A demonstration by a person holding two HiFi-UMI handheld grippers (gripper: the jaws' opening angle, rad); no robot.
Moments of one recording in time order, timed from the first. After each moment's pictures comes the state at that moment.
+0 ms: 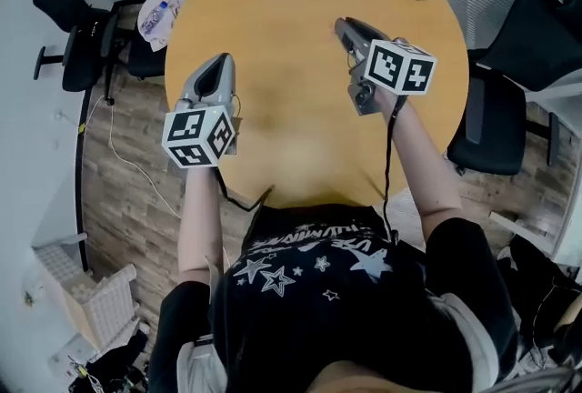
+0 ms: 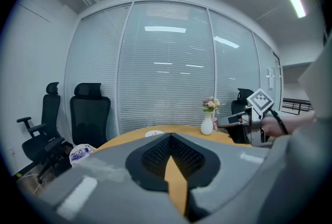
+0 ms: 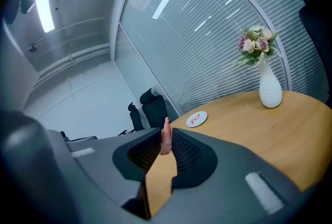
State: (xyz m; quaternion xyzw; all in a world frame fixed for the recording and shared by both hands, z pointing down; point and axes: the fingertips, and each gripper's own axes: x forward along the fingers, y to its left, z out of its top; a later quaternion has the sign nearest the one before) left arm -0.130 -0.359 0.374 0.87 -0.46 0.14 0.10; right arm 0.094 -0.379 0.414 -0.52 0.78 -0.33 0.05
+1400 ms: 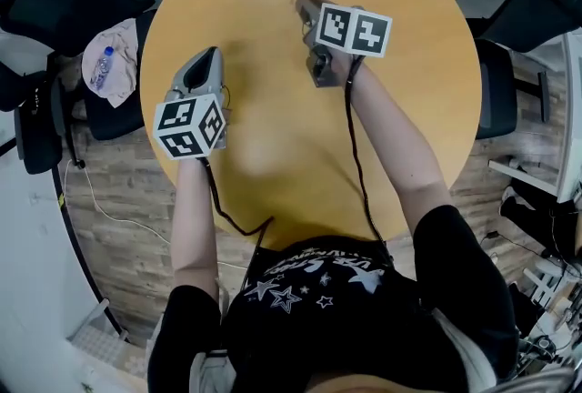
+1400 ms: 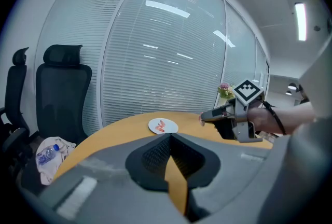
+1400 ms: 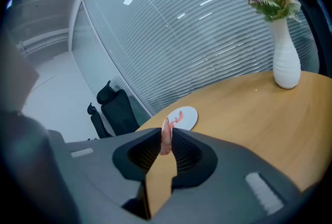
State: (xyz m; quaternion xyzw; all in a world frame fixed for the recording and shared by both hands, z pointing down) left arm -0.140 -0.589 0.509 0.91 -0.34 0.18 0.17; right arm 0.056 -0.600 0.533 -0.64 0.65 -0.40 0.02
